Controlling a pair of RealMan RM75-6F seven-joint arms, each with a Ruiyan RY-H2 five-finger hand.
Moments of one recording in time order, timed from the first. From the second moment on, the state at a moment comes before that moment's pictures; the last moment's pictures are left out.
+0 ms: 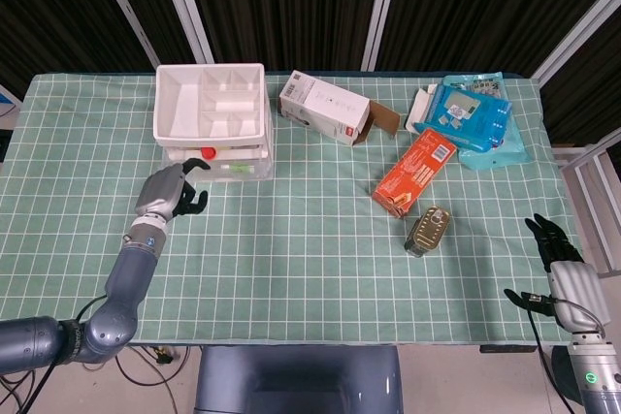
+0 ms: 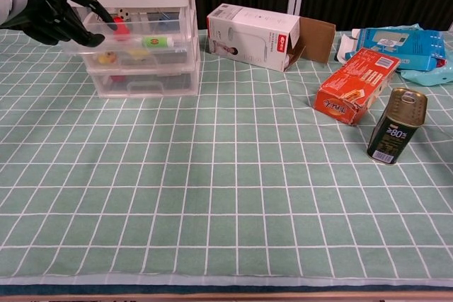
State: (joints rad) left arm -0.88 -1.29 -0.38 -1.91 0.26 1.12 0.46; right arm 0.11 -1.13 0.08 -1.61 -1.50 1.46 0.15
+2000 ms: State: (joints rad) left arm -0.97 -1.15 -0.23 -1.86 0.48 1.10 0.70; right arm 0.11 -1.13 0.08 -1.62 -1.48 1.44 0.15
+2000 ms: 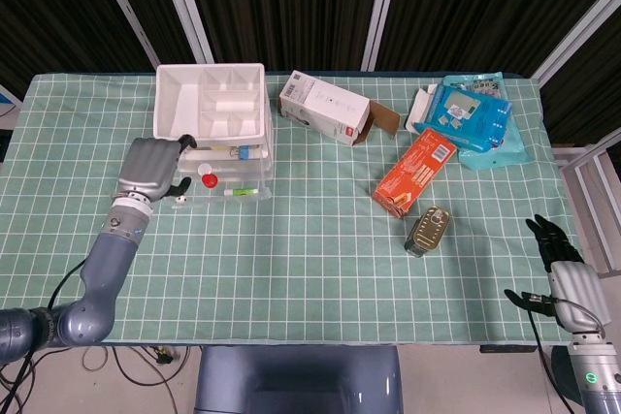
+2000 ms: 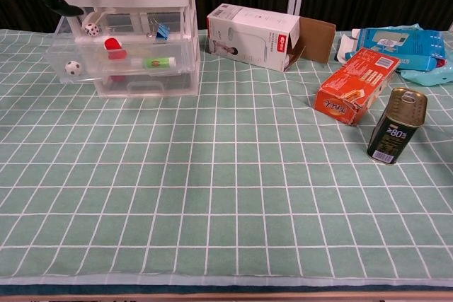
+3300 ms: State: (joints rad) left arm -1.08 -1.30 -0.19 -1.67 0.34 1.01 0.74; right arm 0.11 -1.13 0.08 -1.63 -1.47 1.43 0.16
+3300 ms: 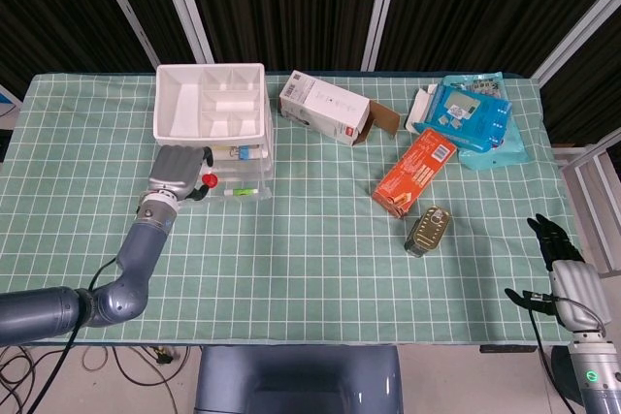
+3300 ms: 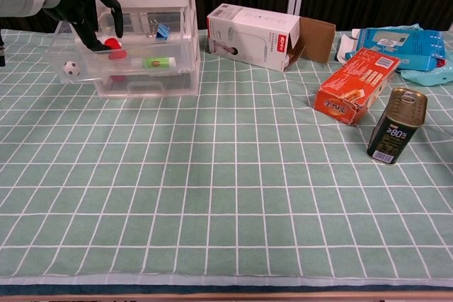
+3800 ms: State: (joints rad) left arm -1.08 -1.31 -0.18 -1.66 0.33 1.01 0.74; right arm 0.11 -1.13 0.08 -1.63 -1.47 1.43 0.16
